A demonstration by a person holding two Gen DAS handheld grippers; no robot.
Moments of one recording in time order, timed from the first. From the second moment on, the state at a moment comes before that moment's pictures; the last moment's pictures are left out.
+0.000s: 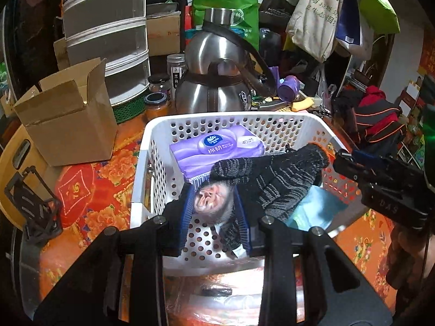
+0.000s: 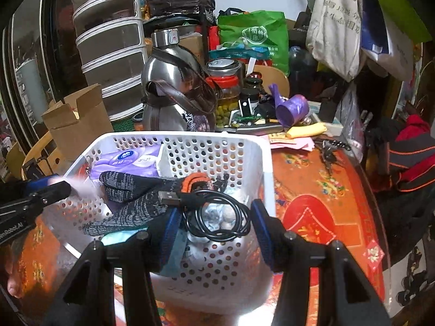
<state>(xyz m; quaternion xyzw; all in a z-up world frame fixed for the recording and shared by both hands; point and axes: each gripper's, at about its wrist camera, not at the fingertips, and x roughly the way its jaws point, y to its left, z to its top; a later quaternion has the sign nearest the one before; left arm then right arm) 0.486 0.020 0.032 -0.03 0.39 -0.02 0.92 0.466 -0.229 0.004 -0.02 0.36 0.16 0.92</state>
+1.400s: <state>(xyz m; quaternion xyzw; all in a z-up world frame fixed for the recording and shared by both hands) 0.373 0.063 -0.086 -0.05 0.45 -0.04 0.89 0.307 -0.252 -0.105 -0.01 0.43 0.20 0.88</state>
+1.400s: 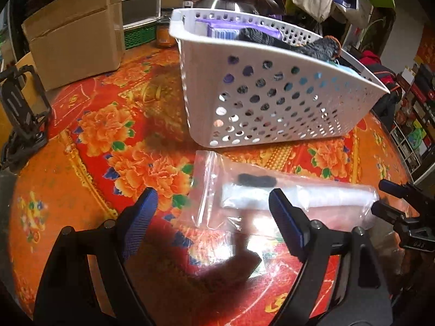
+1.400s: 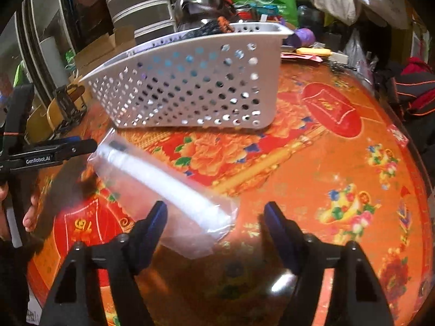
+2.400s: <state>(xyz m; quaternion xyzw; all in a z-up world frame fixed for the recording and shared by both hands) 0.366 0.027 -0.104 0.00 0.45 -0.09 0.89 0.308 -0.219 -0.114 -0.09 0.42 0.22 0.88</state>
